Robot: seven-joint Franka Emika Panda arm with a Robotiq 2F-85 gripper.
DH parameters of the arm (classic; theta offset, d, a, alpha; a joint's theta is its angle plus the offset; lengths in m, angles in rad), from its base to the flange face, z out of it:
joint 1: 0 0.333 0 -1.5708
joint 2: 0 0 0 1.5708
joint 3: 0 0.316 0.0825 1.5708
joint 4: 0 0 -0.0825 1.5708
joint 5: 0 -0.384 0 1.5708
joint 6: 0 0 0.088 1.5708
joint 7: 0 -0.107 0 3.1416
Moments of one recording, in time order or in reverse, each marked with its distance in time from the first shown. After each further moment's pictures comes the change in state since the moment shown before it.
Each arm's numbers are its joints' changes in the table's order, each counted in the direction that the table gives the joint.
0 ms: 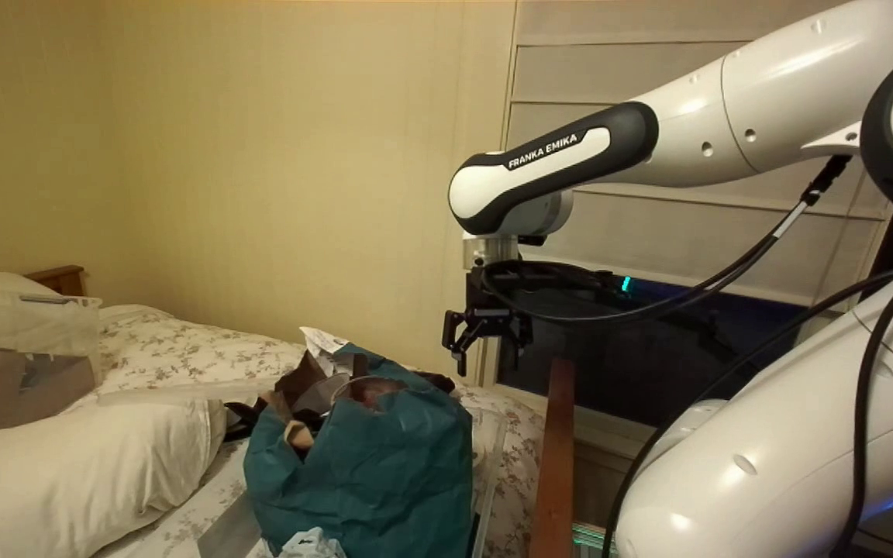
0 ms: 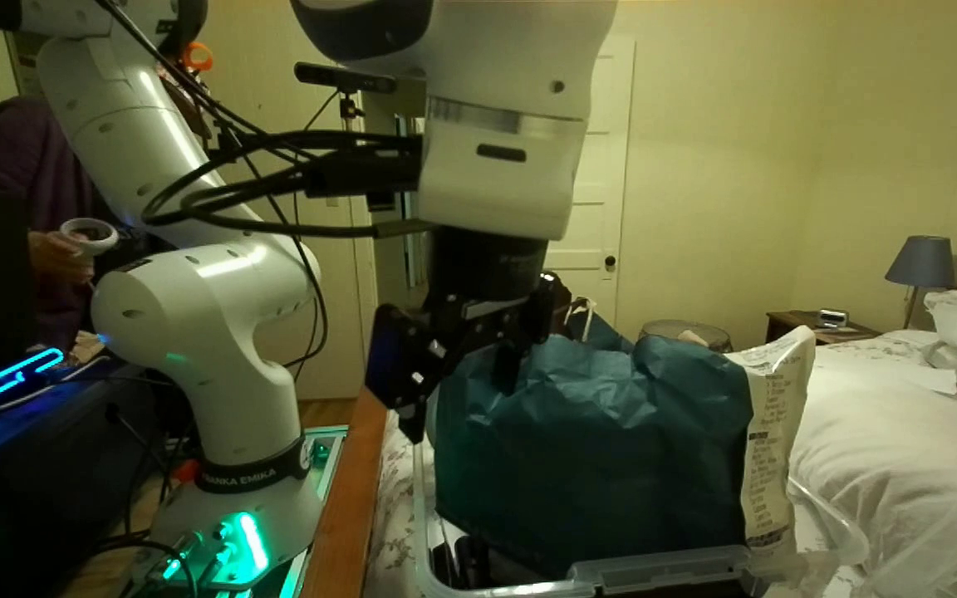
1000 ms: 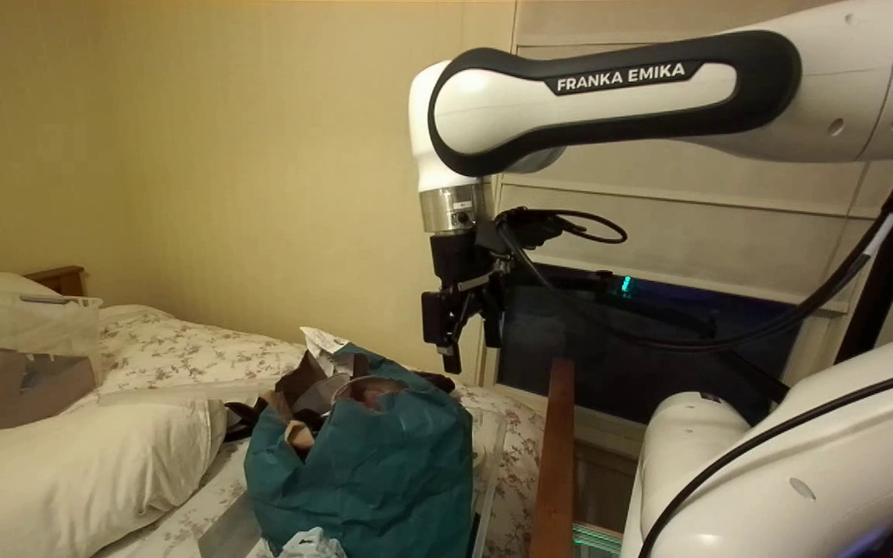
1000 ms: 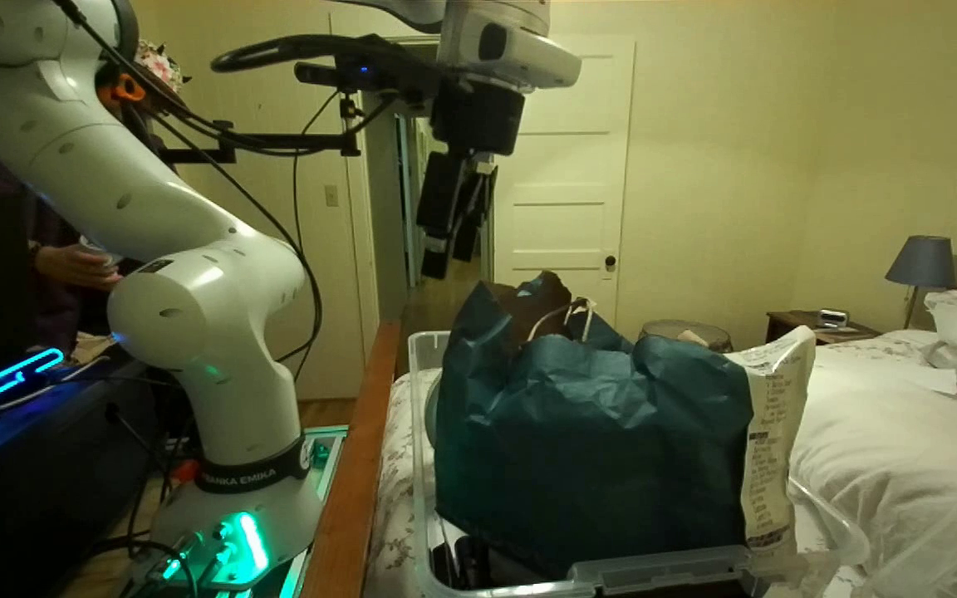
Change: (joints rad) arm 0.261 -0.226 0.167 0.045 0.016 0.278 0.158
